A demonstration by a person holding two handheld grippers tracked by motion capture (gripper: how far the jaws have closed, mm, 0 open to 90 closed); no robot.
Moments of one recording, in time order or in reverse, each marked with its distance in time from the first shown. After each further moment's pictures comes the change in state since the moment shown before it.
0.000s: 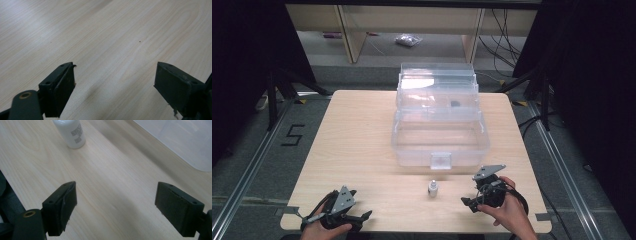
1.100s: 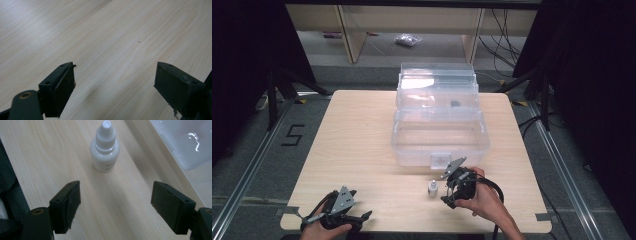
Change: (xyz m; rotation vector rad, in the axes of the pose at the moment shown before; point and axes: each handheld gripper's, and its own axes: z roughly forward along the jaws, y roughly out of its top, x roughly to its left) left arm 0.000 0.000 -0.001 0.005 -0.006 0.009; right arm 0.035 0.061 0.029 0.136 0.057 -0.262
